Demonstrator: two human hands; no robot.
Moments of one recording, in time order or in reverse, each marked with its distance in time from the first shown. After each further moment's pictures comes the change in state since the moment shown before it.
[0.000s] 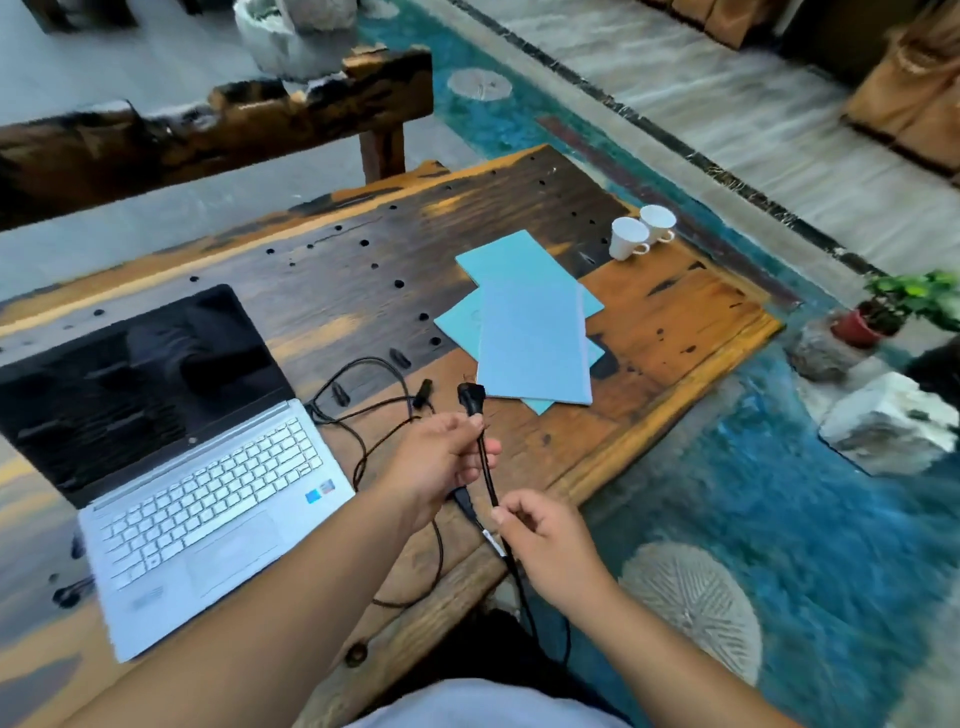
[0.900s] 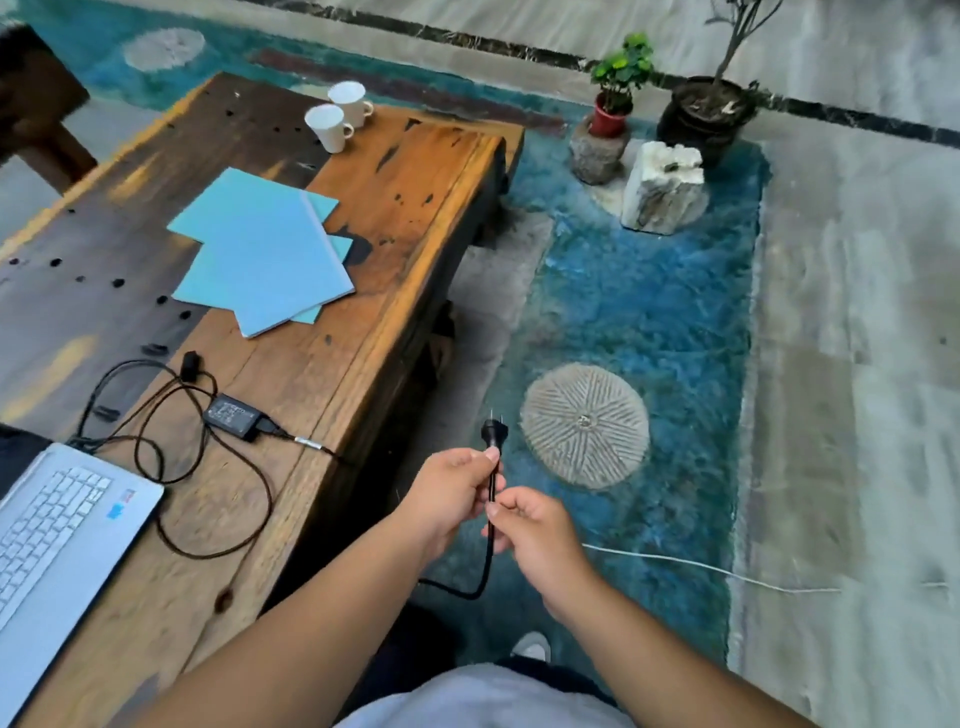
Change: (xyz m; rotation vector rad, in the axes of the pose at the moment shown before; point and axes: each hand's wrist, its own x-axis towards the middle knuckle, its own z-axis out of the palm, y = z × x) left_hand -0.117 -0.231 0.195 0.478 -0.342 -0.271; right_hand -0.258 0.143 -0.064 0.546 0.516 0.453
